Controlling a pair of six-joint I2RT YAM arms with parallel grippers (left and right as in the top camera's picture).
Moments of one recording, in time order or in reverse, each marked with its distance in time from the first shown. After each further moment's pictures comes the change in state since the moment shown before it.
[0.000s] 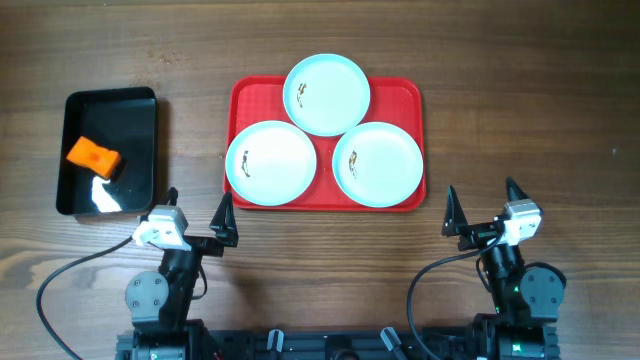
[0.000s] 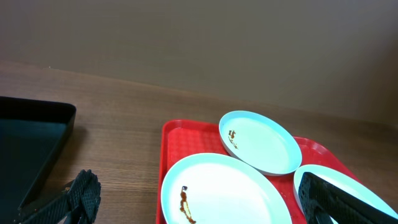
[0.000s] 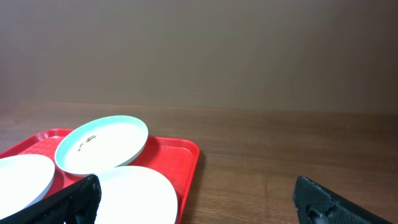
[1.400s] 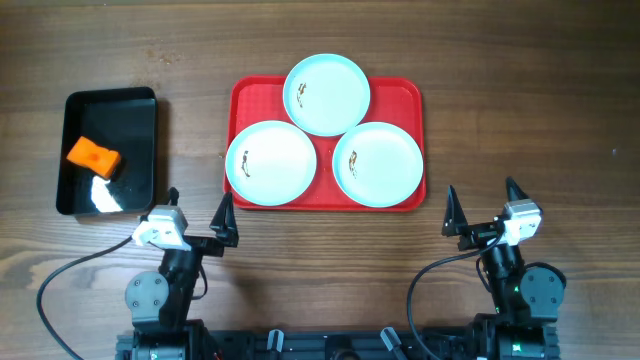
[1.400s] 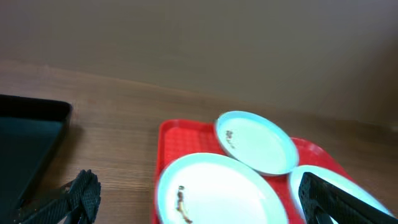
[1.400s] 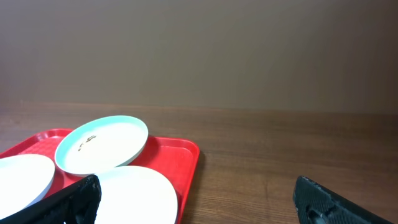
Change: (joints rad) left arm 0.000 0.000 0.000 0.004 0.028 -0.037; right arm 0.000 0.000 0.000 0.000 0.000 0.000
